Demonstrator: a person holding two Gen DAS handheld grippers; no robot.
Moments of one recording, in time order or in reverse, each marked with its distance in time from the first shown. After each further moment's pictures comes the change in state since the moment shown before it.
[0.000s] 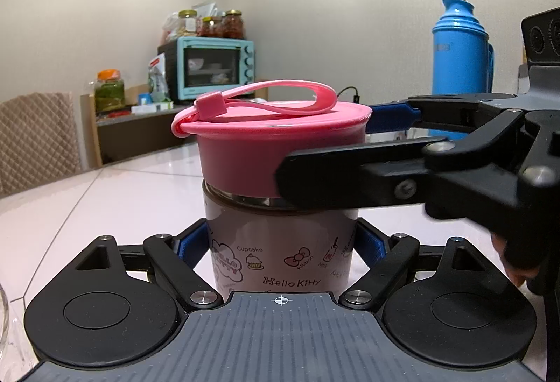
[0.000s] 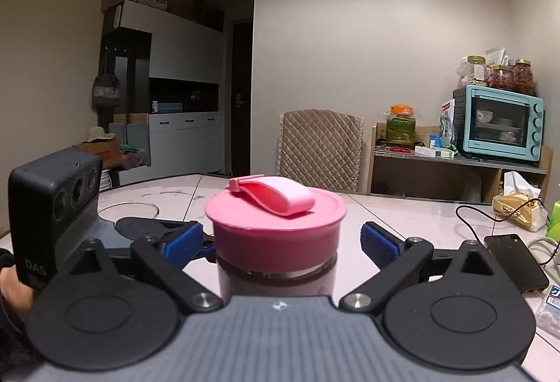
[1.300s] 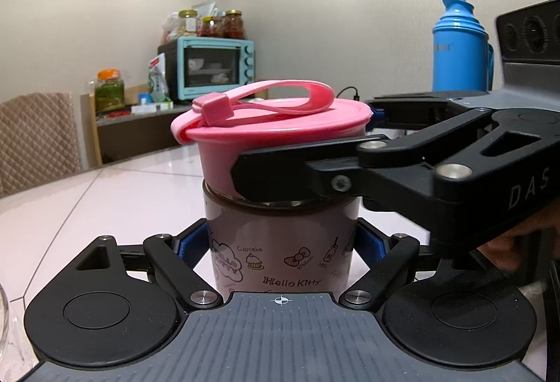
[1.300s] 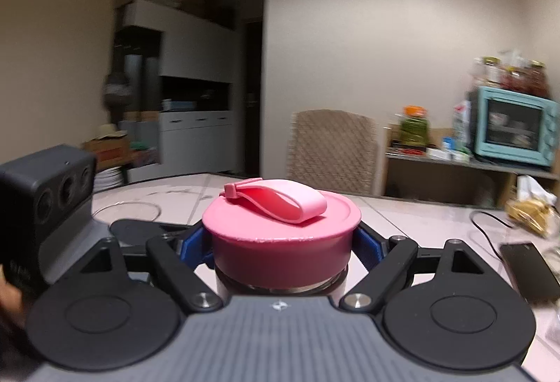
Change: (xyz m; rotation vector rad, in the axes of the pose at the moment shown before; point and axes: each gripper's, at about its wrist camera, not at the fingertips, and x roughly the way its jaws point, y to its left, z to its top) left arm -0.001 -0.001 0.000 -0.002 0.000 -0.001; right arm 0.014 -0.015 -0.002 -0.079 -0.001 0.143
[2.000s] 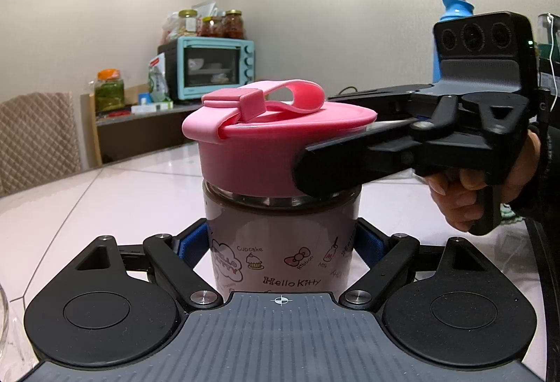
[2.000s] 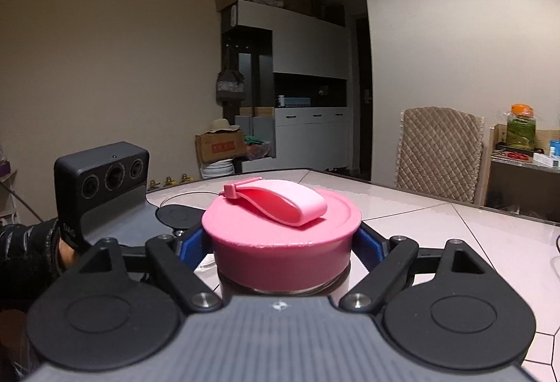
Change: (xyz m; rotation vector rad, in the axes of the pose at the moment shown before) left arm -0.001 -0.006 0.001 -0.001 0.000 -0.001; right arm 0.003 -0.058 0.014 -0.008 0.009 0.357
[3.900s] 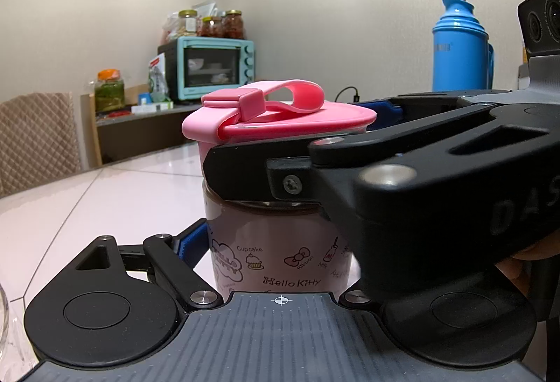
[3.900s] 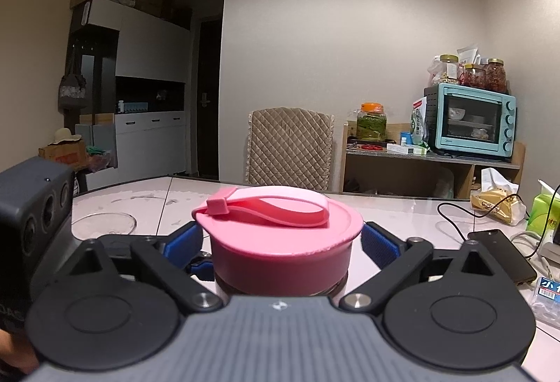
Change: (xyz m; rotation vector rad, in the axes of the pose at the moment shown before) left arm 0.000 0.000 -0.001 0.000 0.000 0.001; right arm 0.032 0.094 -0.006 0.125 -0.016 -0.610
